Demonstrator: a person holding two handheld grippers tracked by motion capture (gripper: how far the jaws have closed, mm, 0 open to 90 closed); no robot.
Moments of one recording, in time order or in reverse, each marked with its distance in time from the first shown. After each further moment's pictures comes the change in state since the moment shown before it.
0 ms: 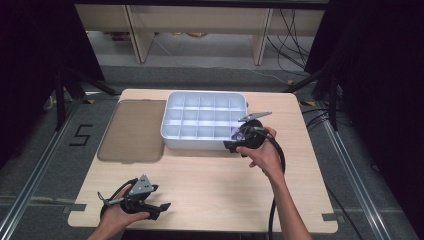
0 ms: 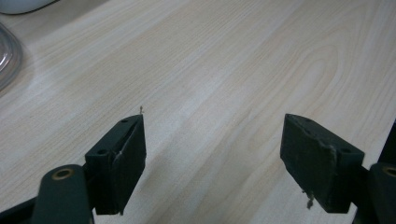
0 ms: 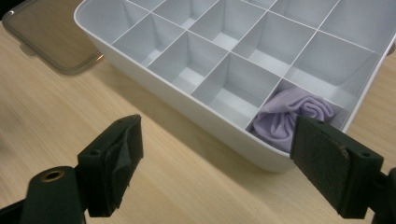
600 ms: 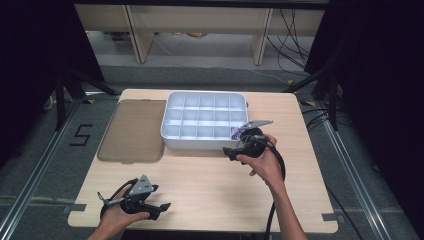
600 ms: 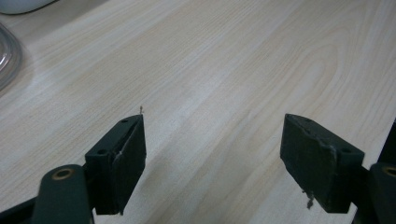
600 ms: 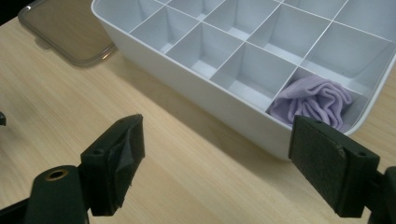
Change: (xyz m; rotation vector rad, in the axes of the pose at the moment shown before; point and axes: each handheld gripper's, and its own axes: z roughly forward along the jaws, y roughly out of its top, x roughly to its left) left arm 0.001 0.000 0.000 0.002 -0.005 0.023; right arm 0.007 -0.018 -0.003 -0.038 0.020 -0.053
